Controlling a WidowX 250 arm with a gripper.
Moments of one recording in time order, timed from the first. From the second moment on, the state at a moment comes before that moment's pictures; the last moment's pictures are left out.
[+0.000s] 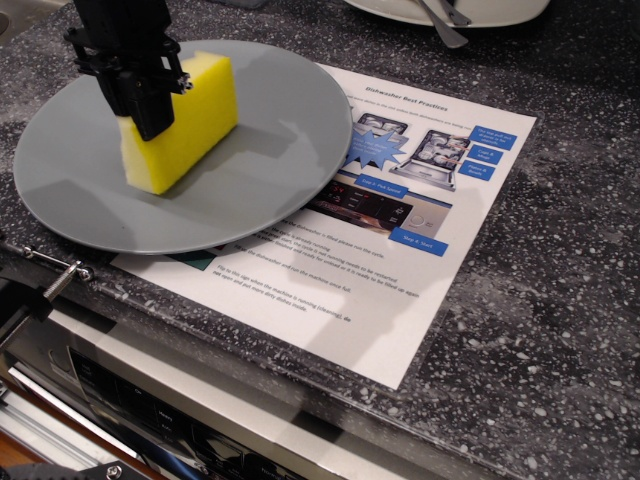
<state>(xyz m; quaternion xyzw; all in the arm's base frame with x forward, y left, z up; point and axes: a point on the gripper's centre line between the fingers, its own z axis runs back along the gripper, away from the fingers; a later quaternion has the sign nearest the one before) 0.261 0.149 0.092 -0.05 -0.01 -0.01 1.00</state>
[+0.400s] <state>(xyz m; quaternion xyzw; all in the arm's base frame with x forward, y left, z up) 0.262 0.176 0.082 -0.01 -0.02 -0.03 1.00</state>
